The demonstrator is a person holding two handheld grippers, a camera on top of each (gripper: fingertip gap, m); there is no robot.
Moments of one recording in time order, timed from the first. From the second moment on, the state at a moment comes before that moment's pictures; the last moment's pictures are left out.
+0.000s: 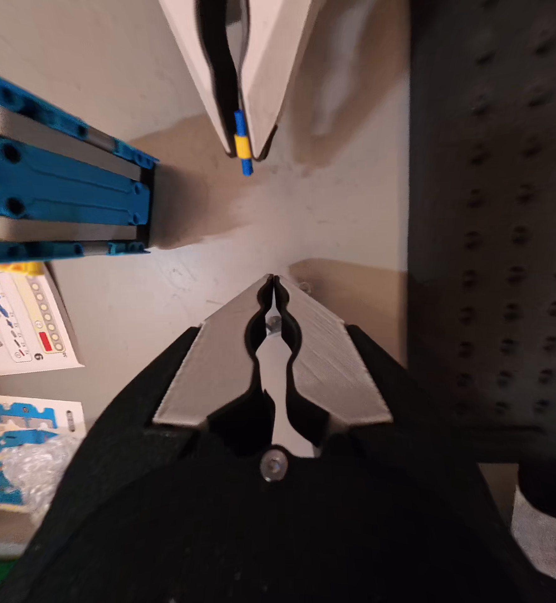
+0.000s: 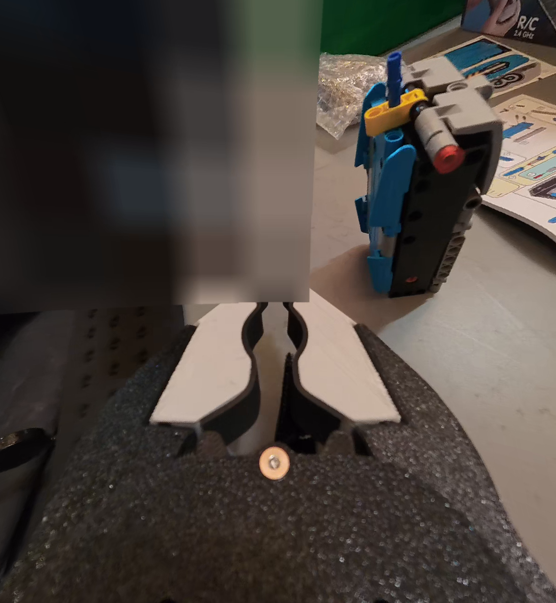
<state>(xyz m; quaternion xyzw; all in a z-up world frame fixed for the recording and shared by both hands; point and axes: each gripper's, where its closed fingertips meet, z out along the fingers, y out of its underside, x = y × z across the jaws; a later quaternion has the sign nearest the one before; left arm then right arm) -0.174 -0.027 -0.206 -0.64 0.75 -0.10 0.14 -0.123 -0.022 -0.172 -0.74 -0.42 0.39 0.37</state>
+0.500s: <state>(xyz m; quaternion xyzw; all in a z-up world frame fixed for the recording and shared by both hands) -0.213 -0.007 -0.202 -0.91 0.38 -0.15 0.01 -0.127 -0.024 -0.180 -0.74 -0.42 0.39 0.35</state>
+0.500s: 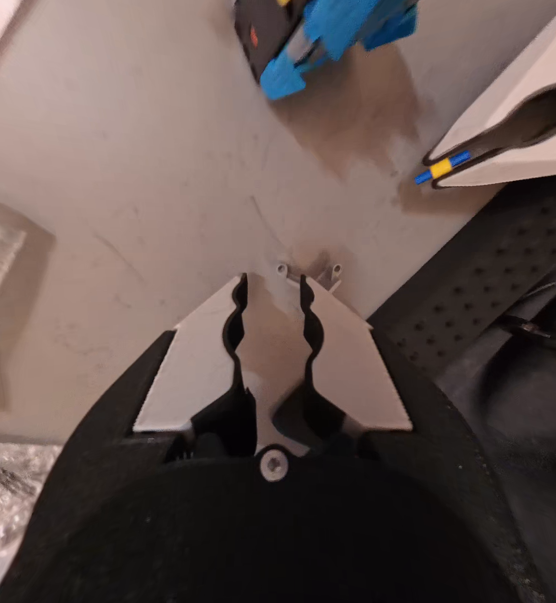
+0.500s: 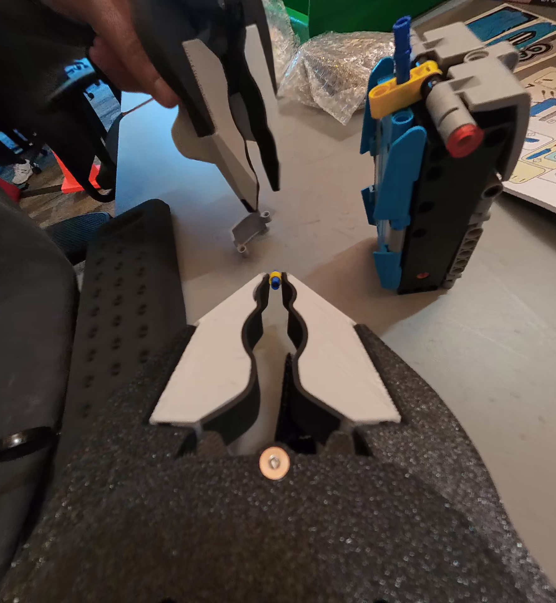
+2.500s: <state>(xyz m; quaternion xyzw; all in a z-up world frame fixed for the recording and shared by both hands) -0.099 -0.025 -0.154 -0.58 0.60 -0.38 0.40 -0.092 -0.010 -0.113 -0.66 -0.26 0.57 0.40</state>
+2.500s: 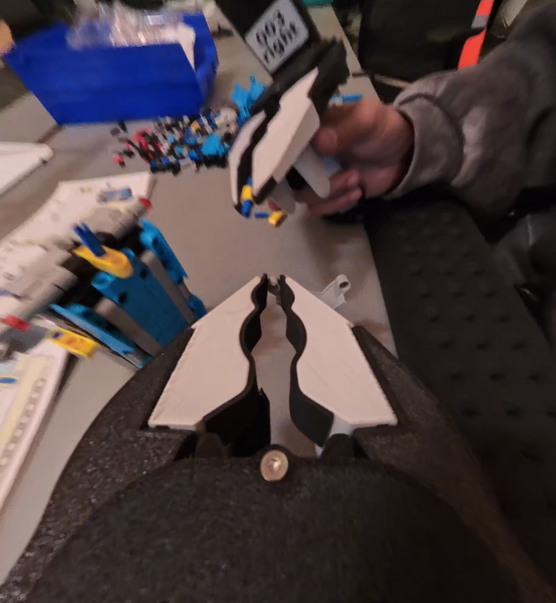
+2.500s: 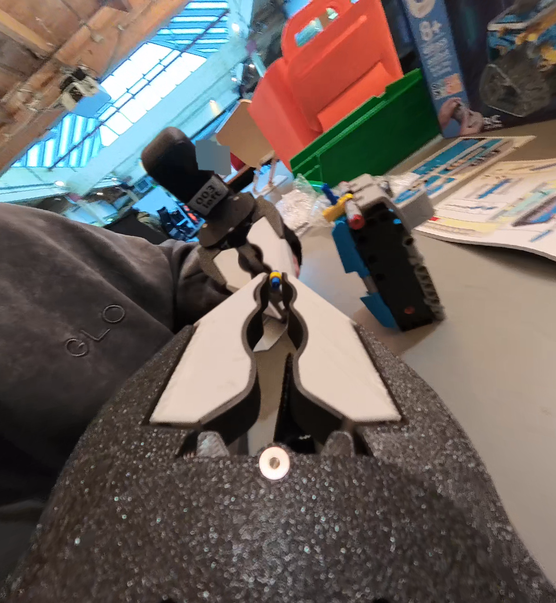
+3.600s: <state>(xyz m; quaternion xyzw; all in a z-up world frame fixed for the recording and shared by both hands) -0.147 -0.058 -0.207 -0.75 0.53 -0.32 0.21 -0.102 -0.011 -0.136 -0.69 -0.28 0.56 0.36</state>
